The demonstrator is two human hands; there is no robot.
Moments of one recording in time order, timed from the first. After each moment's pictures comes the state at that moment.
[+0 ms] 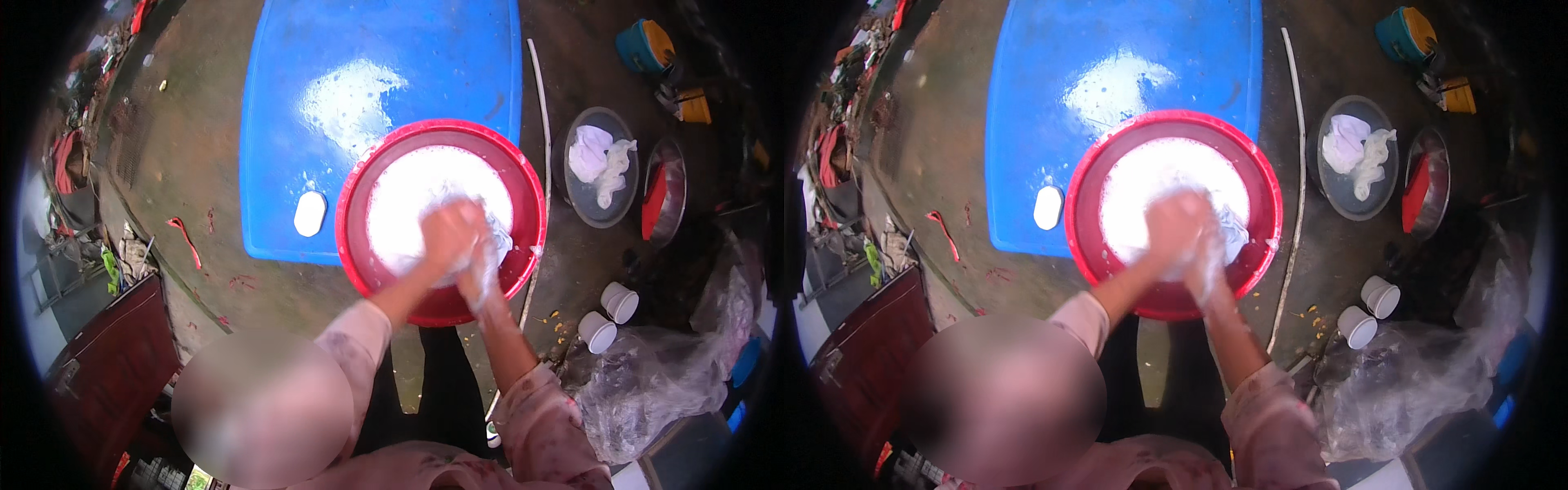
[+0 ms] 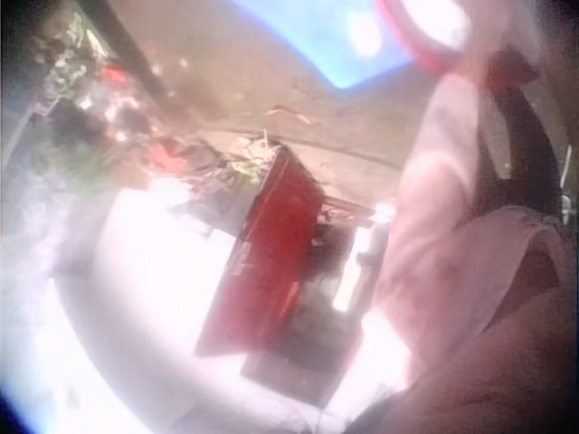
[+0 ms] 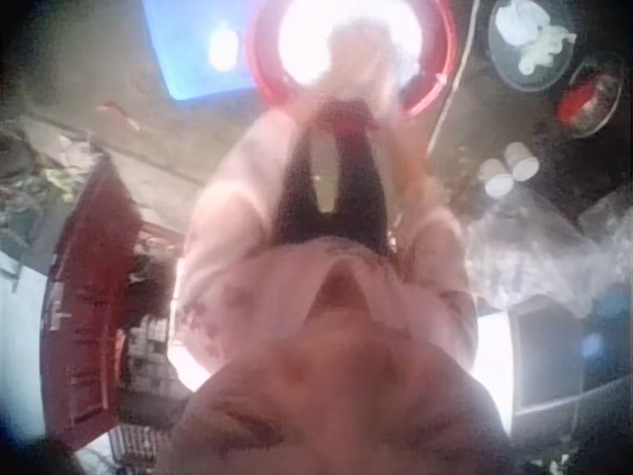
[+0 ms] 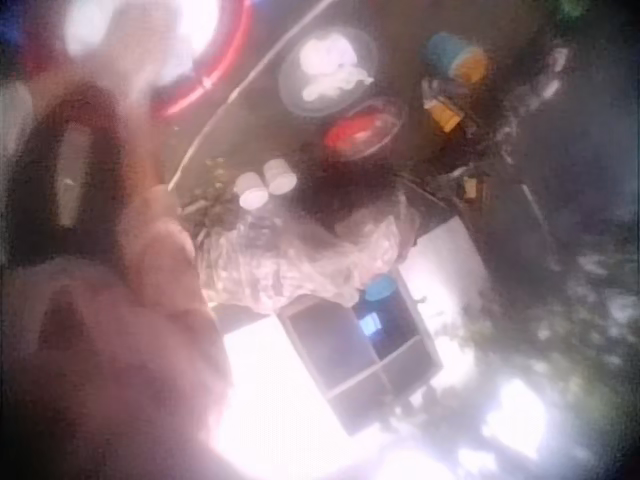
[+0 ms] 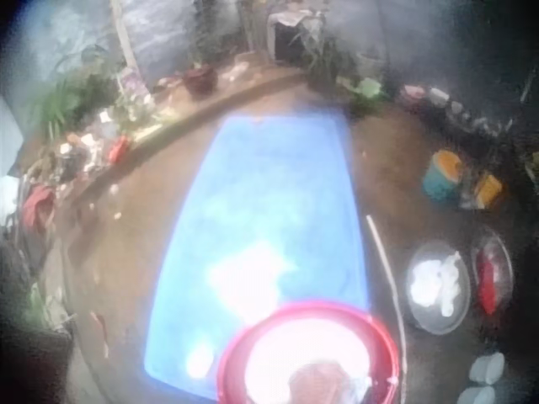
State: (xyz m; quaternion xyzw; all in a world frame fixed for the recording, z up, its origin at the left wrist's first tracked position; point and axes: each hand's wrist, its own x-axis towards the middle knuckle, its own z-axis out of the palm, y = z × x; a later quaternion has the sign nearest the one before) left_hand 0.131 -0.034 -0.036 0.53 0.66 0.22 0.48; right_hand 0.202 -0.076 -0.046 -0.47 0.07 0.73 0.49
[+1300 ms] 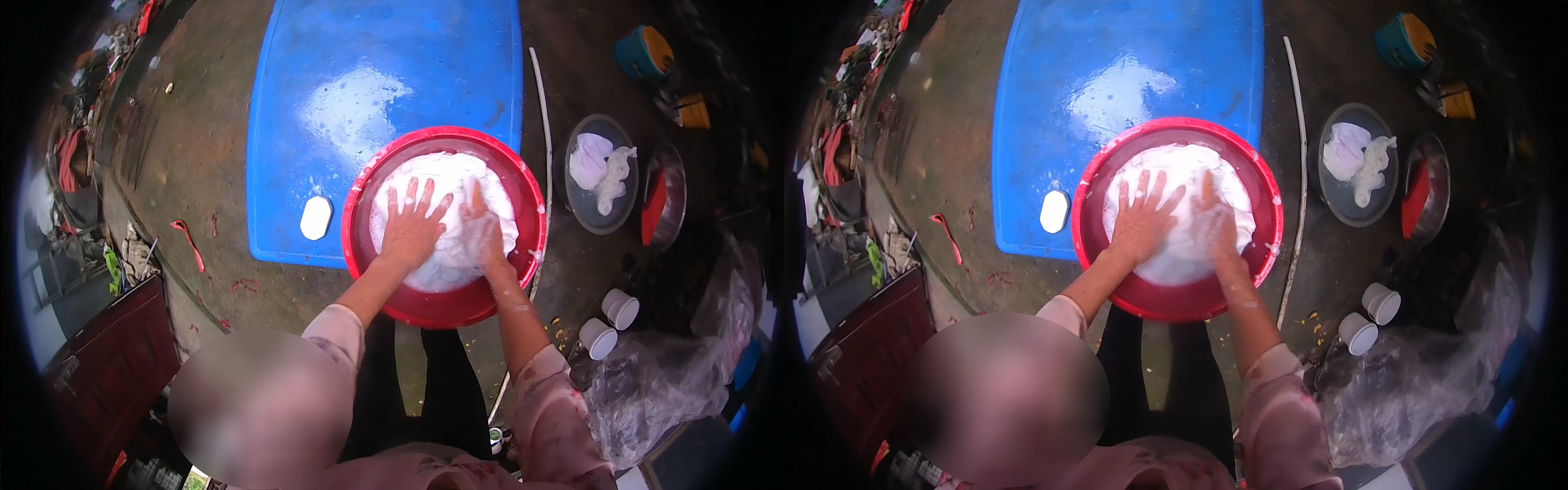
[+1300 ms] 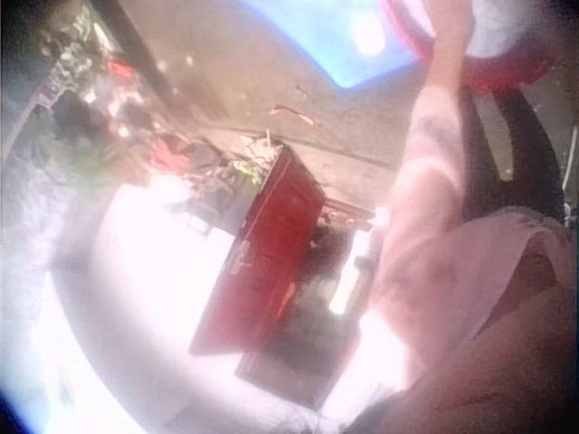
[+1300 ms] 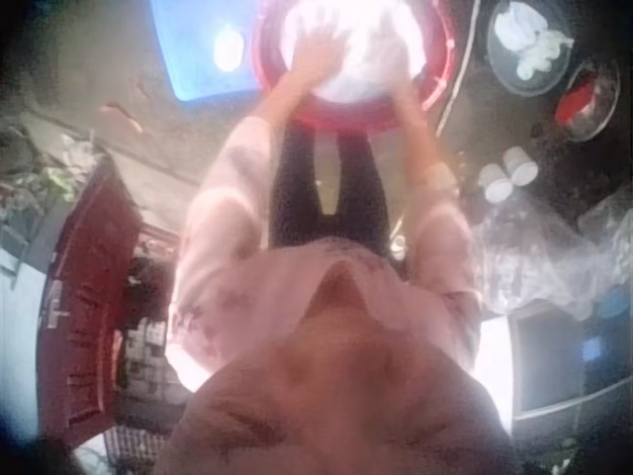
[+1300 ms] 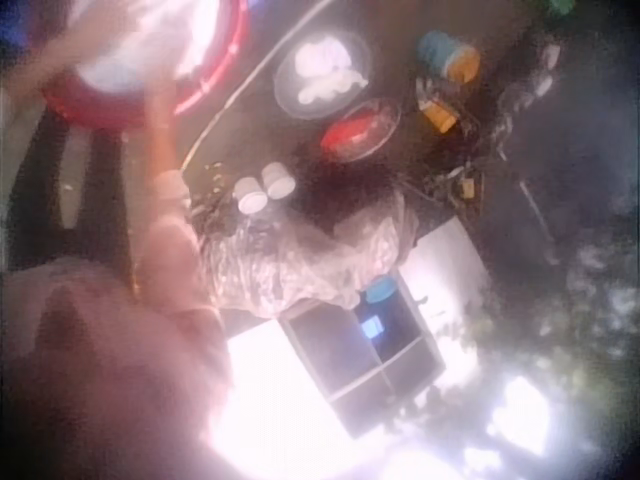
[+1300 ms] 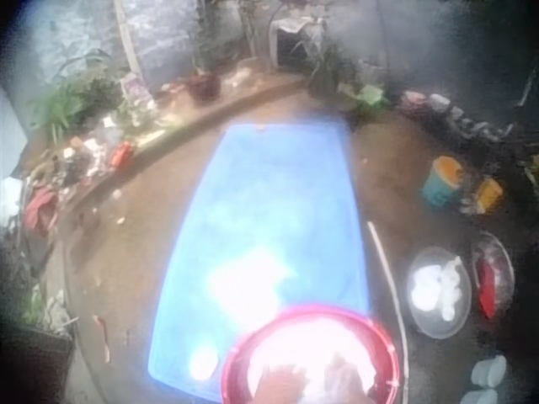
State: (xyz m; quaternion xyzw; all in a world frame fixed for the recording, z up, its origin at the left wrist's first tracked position) left_hand 0.052 -0.031 -0.059 0.81 0.54 -0.01 0.24; right_hand 0.223 -0.038 -0.086 -0.67 -0.64 0.33 0.17
